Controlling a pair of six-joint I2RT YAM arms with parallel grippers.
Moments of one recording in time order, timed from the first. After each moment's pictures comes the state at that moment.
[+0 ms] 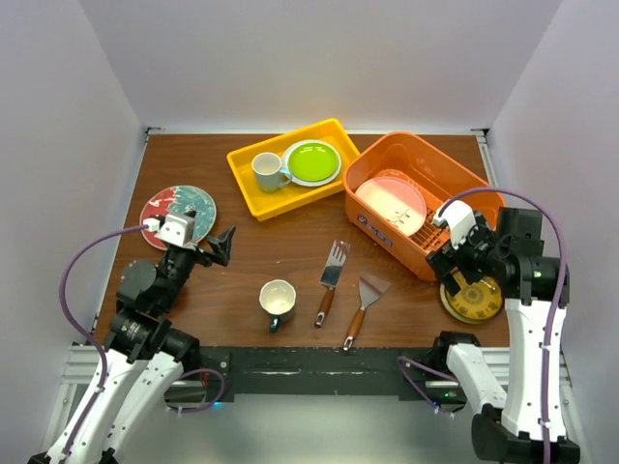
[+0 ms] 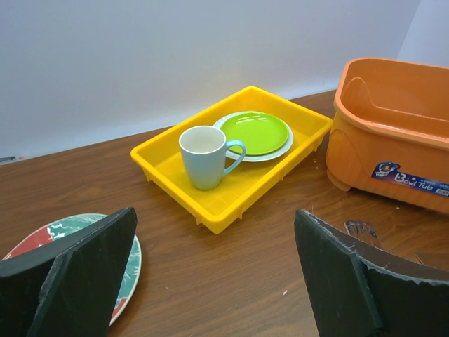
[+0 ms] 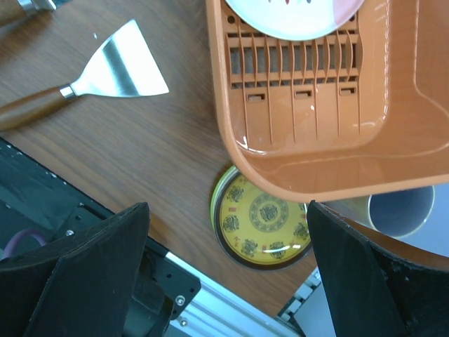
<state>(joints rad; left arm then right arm) -0.38 0.35 0.56 -0.13 -0.03 0.00 -0.10 0.81 1.21 -1.32 -0.34 -0.73</state>
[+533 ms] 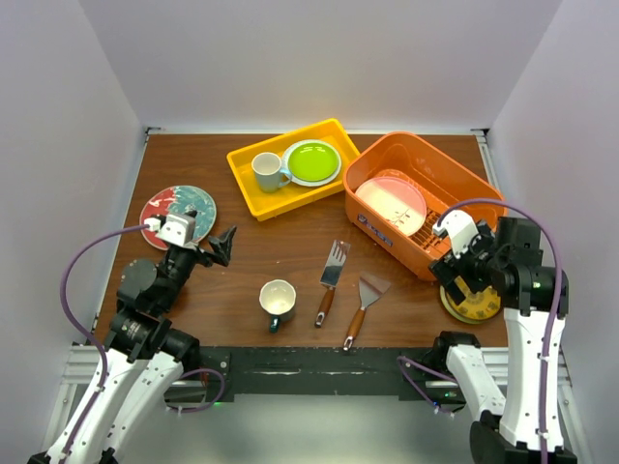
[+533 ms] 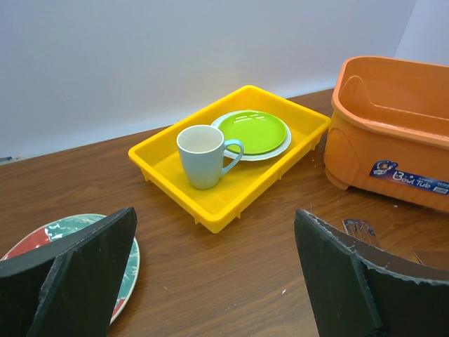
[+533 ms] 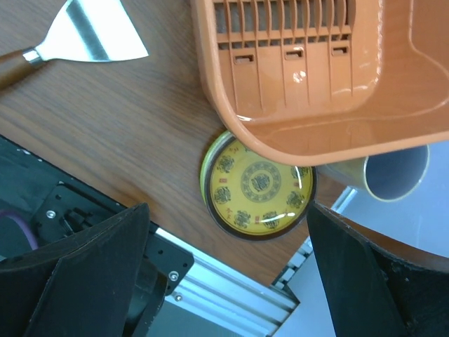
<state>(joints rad) -0.38 0.35 0.56 -0.13 -0.03 0.00 -0.10 0.77 1.17 -1.35 -0.24 -0.75</state>
